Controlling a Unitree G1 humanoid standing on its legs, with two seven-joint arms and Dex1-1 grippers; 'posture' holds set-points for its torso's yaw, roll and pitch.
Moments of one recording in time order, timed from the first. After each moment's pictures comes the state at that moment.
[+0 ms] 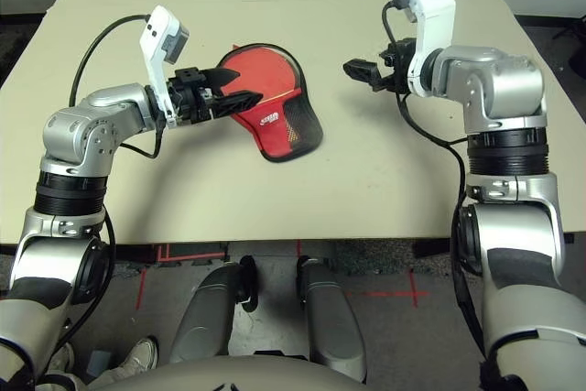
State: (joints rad) left arm -0.78 0.44 -0.01 0.04 -0.47 0.81 -0.77; right arm -0.96 -0.56 -0.16 0.17 0.39 1.43 0.56
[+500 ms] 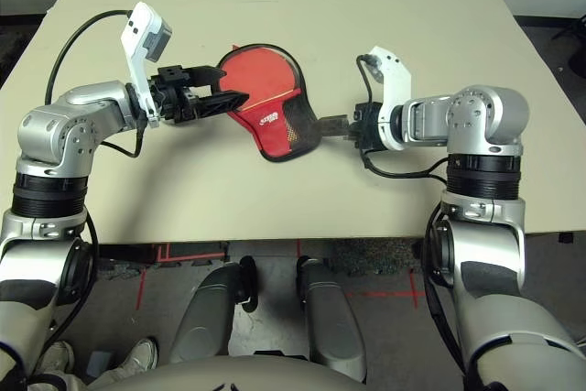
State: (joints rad) left arm -0.77 0.52 0.00 0.02 -0.49 0.84 -0.81; right arm -0.84 -0.39 -0.24 0.18 0.75 1.60 0.21
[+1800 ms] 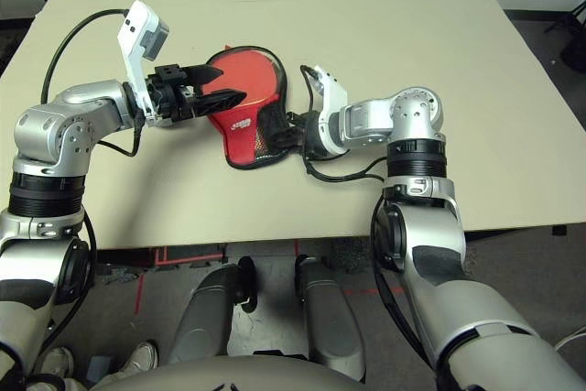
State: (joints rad) left arm -0.77 0.53 0.00 0.02 -0.49 0.85 -0.80; right arm -0.94 -0.24 -0.26 0.48 1.15 1.59 -0.19
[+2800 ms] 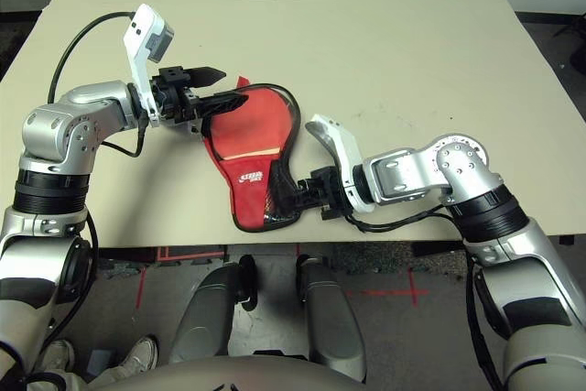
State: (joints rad) left arm -0.78 0.52 -0.02 0.06 -0.47 0.82 -0.82; right arm -0.66 -0.76 0.39 -0.03 1.95 1.35 -0.23
